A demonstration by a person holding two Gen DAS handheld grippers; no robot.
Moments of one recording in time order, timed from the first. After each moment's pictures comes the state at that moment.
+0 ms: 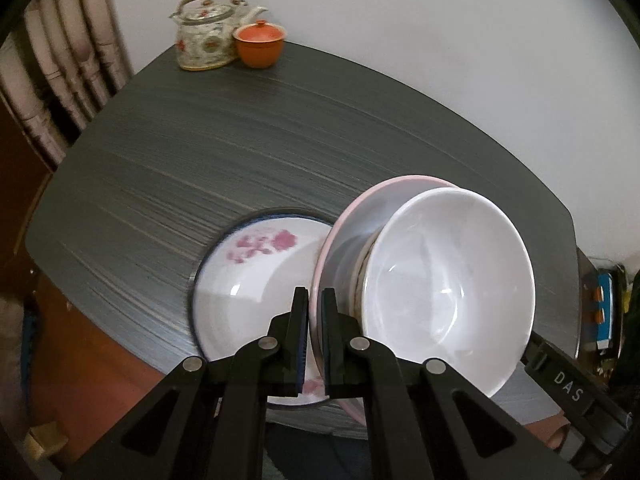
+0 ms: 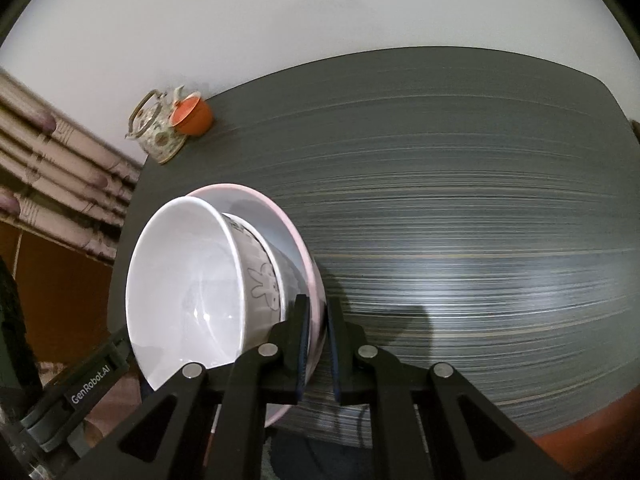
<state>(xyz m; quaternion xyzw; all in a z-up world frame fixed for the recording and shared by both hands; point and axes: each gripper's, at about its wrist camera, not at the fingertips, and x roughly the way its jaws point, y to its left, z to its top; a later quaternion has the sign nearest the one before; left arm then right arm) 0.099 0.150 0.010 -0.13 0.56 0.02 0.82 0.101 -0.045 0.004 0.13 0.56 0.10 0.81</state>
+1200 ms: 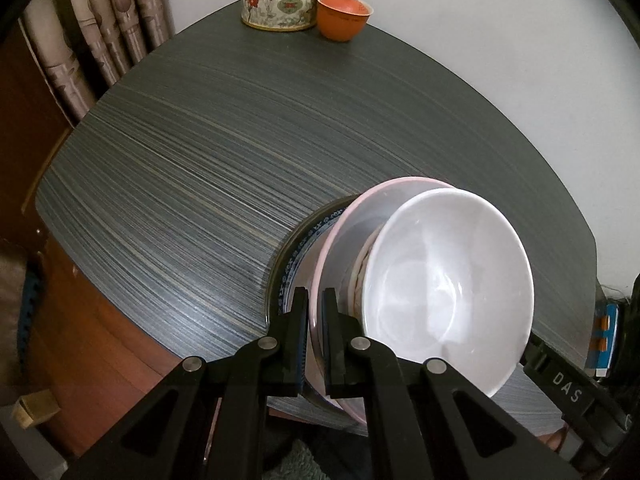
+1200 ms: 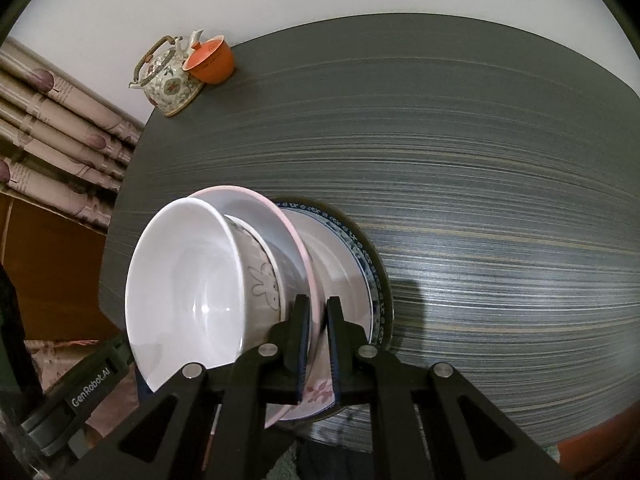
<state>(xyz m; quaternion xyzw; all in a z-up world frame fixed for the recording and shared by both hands) 0.091 0.215 -0.023 -0.17 0.58 0.07 0.79 0.101 0.006 -0.031 0.10 0.60 0.11 0.79</state>
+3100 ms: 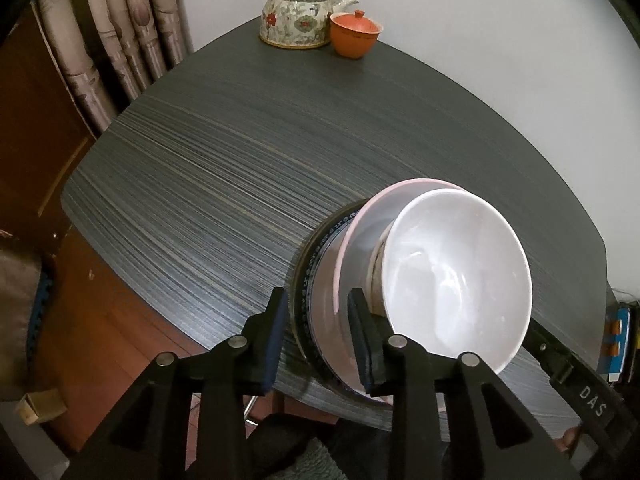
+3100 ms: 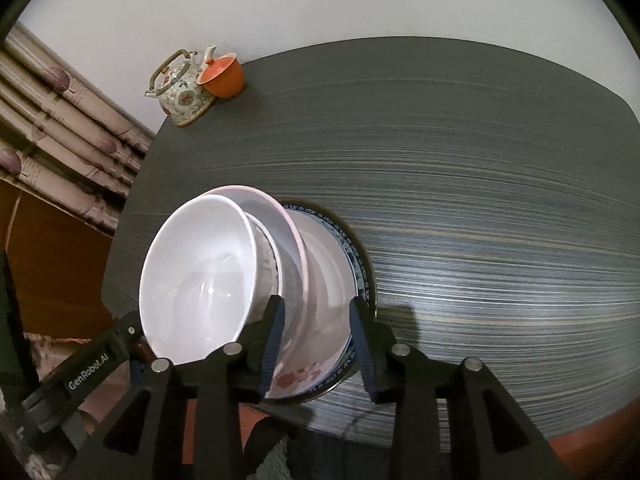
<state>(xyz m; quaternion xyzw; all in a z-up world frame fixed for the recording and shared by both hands) 0.065 0.211 -0.008 -0.16 0.55 0.10 0.81 0.076 -0.004 -0.010 0.09 0.56 0.12 0.81</state>
